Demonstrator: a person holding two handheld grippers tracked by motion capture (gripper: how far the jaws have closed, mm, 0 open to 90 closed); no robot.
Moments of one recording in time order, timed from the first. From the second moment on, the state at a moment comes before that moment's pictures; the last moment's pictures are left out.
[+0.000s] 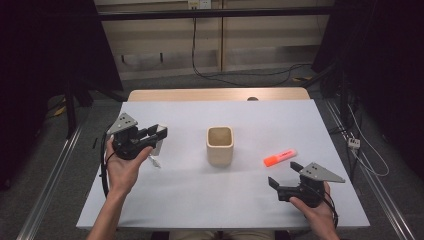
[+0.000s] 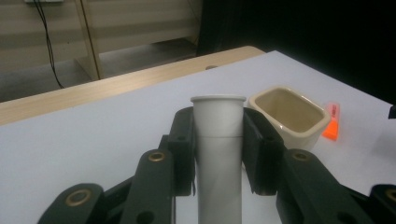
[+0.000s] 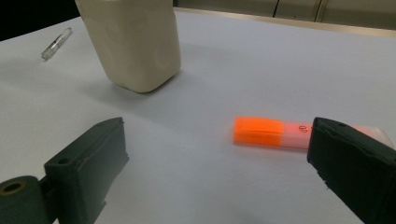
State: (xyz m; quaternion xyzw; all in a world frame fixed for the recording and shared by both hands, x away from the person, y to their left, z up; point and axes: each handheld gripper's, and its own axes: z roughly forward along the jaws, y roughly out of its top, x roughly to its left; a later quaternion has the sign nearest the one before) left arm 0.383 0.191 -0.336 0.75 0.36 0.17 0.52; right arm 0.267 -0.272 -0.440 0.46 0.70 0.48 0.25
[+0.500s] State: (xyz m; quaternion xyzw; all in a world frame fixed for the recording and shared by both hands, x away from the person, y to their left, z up) left arm 0.383 0.159 -0.319 0.75 0.33 0.16 0.55; right arm 0.267 -0.270 -0.440 0.46 0.71 0.48 0.25
